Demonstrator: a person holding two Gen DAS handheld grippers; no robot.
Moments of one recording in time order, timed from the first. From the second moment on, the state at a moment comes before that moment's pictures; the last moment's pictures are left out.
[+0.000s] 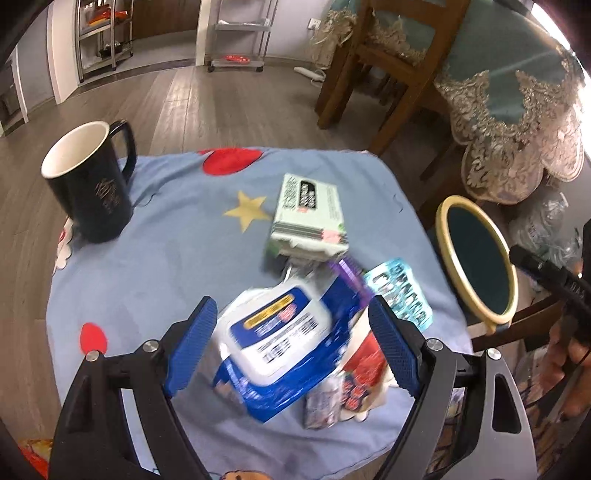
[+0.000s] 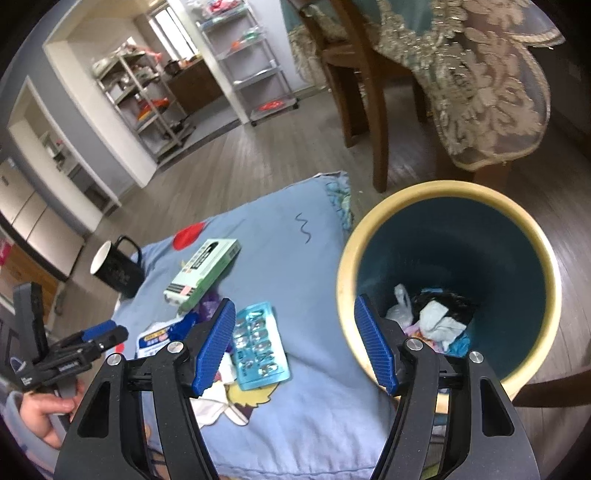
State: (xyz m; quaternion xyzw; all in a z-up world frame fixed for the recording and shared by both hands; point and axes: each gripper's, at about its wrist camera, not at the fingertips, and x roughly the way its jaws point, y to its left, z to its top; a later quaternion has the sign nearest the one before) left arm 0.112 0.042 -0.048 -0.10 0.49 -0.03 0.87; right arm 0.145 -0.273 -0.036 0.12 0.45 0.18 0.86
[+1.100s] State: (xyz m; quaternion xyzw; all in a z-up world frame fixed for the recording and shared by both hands) left arm 0.075 -0.021 -0.130 -0.01 0.58 -0.08 0.81; right arm 0.109 -0.188 -0.076 0.04 0.52 0.30 0.80
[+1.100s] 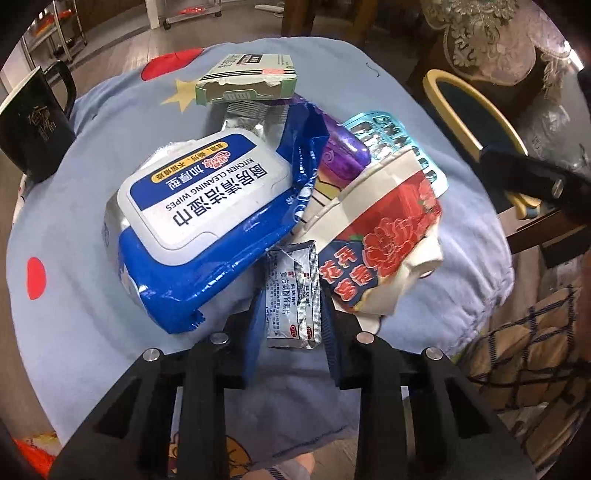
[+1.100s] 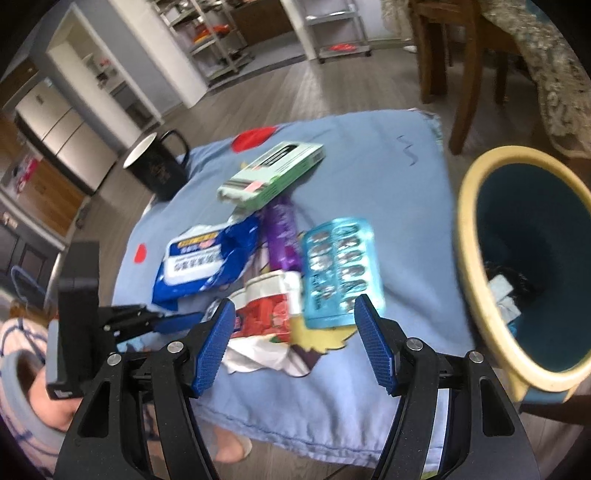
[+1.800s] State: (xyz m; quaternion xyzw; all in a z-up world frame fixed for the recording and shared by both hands) left arm 0.075 0.018 -0.051 -0.12 0.49 -0.11 0.86; right arm 0.118 -0.173 -0.108 0.07 0.55 0.32 0.77
